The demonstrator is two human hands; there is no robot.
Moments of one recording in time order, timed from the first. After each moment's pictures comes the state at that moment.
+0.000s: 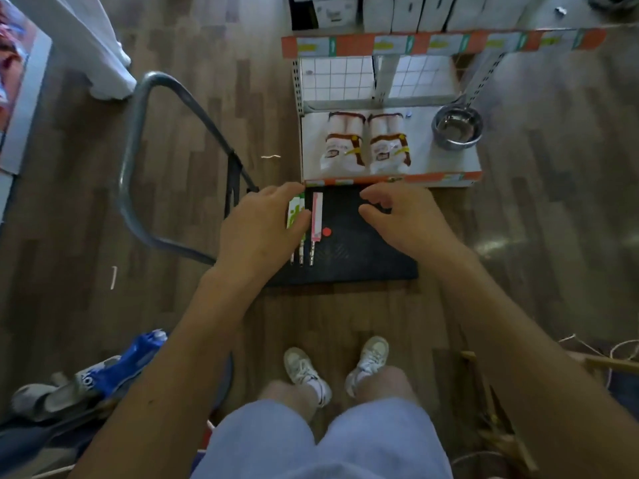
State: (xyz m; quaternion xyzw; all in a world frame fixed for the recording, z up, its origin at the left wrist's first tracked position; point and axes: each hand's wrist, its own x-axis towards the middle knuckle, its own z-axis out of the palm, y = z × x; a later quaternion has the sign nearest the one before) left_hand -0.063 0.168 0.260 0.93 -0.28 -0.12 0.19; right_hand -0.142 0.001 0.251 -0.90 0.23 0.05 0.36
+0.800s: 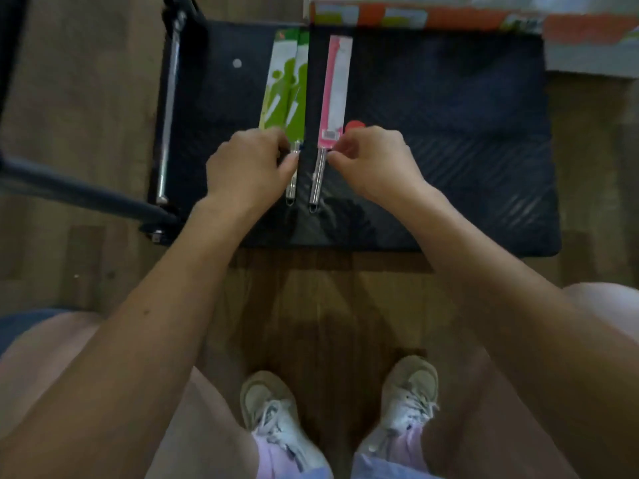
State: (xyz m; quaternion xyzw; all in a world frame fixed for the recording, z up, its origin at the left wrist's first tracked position) left_hand 0.033 0.159 -0.317 0.96 -0.21 -0.15 0.14; right_hand -0.028 0.022 -0.313 -0.90 0.24 0.11 0.35
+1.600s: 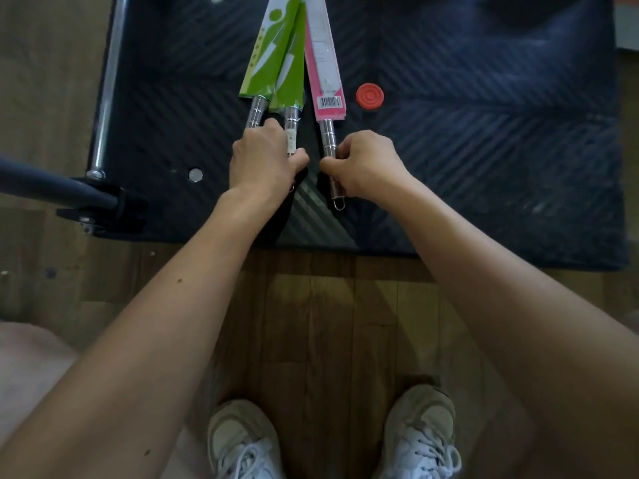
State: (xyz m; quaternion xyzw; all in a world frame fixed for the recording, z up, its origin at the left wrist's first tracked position) left_hand 0.044 0.131 -0.440 0.96 -0.11 -0.16 0.19; right_hand -0.005 0.019 -0.429 -0.86 0.28 0.18 0.38
